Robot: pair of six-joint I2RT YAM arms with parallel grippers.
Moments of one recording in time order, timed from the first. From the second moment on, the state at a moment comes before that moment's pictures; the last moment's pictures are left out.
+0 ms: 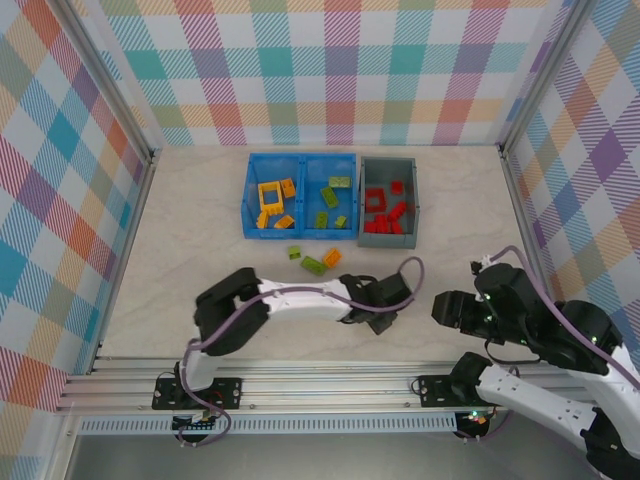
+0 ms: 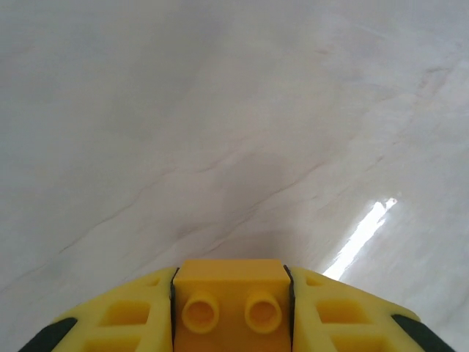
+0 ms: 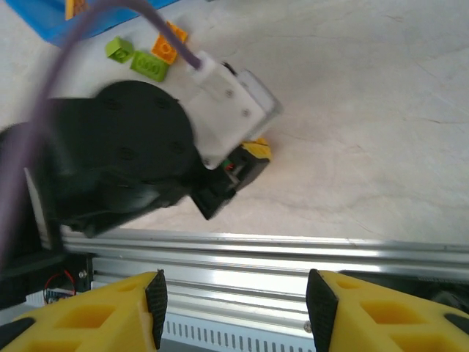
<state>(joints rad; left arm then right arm) -1.19 1.97 1.39 -0.51 -0.18 -0.23 0.85 0.65 1.21 -1.46 0.09 0.94</state>
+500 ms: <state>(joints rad) -0.47 1.56 1.27 -0.56 -0.07 -0.41 0.97 1.15 1.19 -0.91 -0.09 0.65</state>
